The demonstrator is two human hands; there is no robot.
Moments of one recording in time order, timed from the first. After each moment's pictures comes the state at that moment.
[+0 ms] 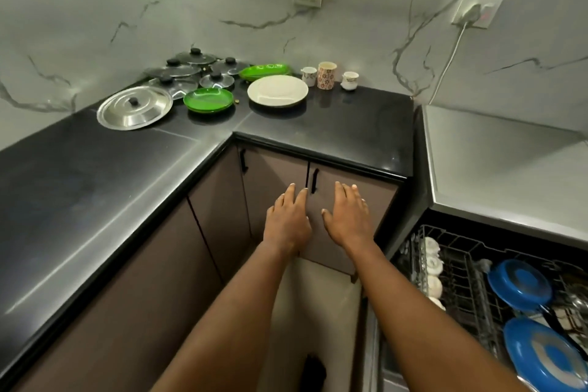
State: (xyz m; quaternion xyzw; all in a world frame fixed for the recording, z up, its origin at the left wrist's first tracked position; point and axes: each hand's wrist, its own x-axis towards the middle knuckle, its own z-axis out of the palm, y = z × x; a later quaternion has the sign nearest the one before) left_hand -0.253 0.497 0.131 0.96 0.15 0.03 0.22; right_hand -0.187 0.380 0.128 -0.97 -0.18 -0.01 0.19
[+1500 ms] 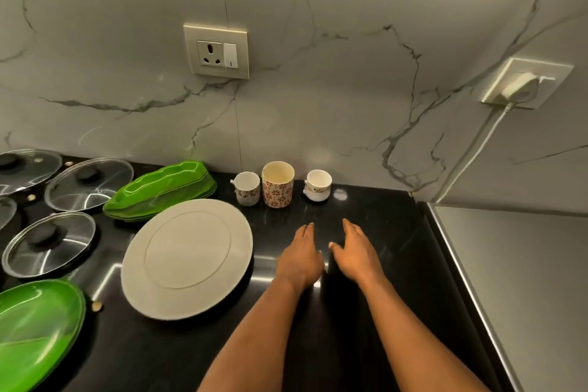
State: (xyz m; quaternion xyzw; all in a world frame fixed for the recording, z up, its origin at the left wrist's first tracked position) left_hand 0.364 0.639 0.102 0.93 0.04 -0.10 0.34; right_hand 0.390 0.513 0.115 -0.96 0.03 0.09 0.28
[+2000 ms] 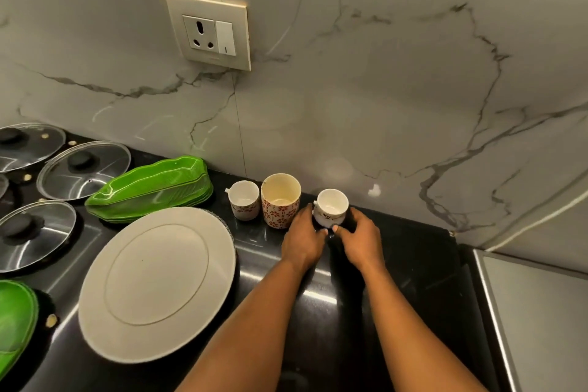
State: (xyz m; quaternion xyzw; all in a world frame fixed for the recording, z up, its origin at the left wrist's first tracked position) left_hand 0.502 0.637 0.081 0.87 0.19 -0.03 0.46; right_hand 0.536 0.514 0.084 -0.90 0.00 0.07 0.43
